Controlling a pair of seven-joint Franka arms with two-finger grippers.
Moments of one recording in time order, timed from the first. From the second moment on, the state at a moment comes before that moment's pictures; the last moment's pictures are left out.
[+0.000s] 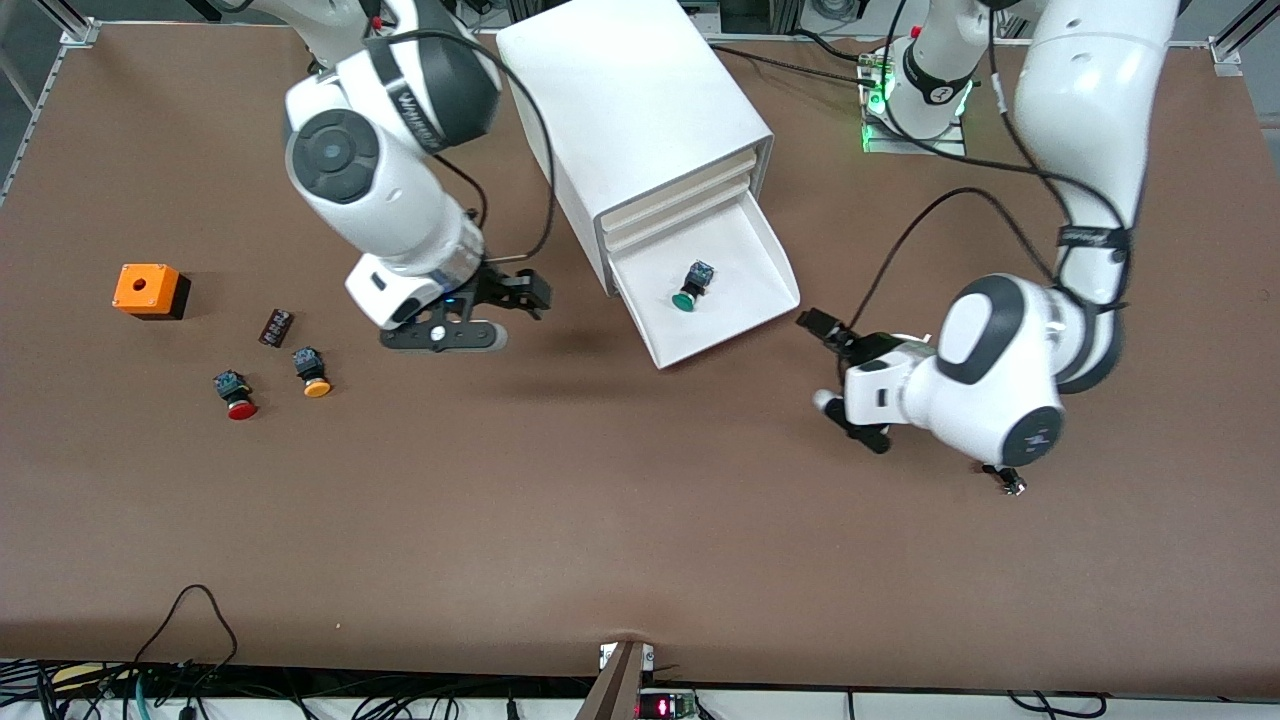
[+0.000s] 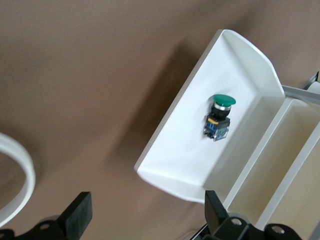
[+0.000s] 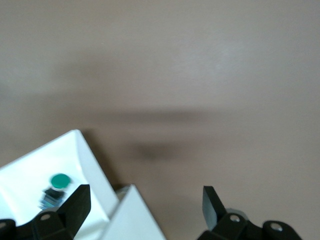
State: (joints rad) left arm -0.15 0.66 -0.08 -1.30 -0.43 1.44 0.35; right arm 0.64 0.37 -0.11 -1.49 0.18 1.91 0.55
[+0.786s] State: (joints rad) left arm -0.10 0.55 -0.07 -1.30 -0.21 1.36 0.21; right arm 0.94 0.74 -0.11 -1.23 0.18 2.00 1.11
